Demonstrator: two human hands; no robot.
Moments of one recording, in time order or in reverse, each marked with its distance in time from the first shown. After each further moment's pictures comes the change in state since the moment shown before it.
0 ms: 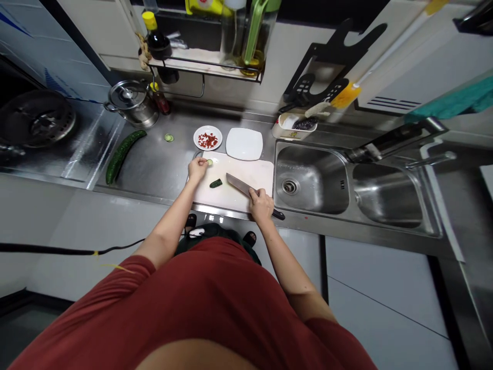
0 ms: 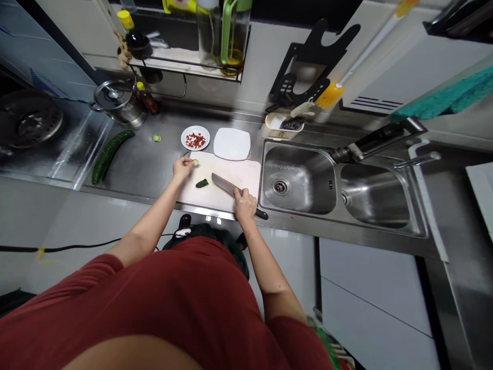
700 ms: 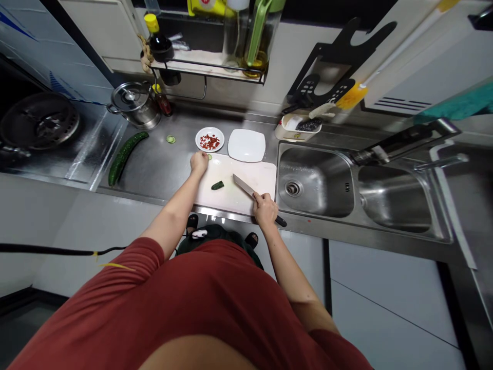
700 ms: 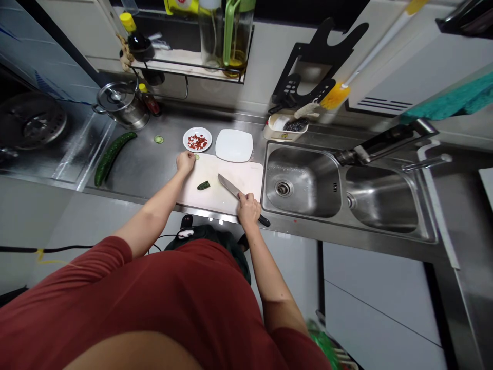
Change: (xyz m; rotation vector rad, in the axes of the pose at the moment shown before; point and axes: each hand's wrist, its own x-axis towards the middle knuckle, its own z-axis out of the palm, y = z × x) left_hand 0.047 0.010 0.012 0.483 0.005 0.023; right_hand -0.002 0.004 0.000 0.087 -0.014 0.091
